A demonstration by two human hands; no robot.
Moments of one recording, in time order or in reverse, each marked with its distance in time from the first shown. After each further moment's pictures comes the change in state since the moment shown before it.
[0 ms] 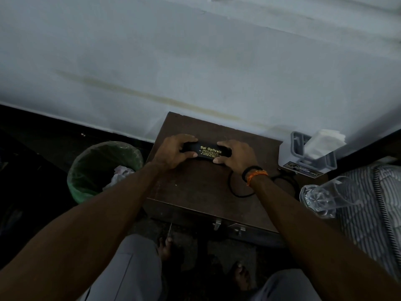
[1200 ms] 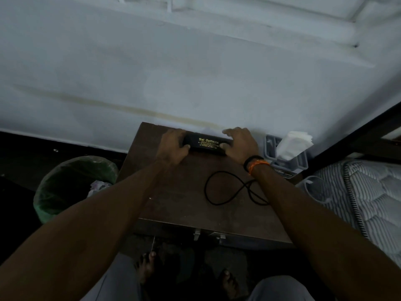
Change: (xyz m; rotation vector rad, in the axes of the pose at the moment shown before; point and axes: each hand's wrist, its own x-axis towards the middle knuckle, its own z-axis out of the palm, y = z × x) left_hand 0.067 0.037 0.047 0.170 0.084 -0.061; right_hand 0.019 0.063 -0.056 -0.103 0.173 0.061
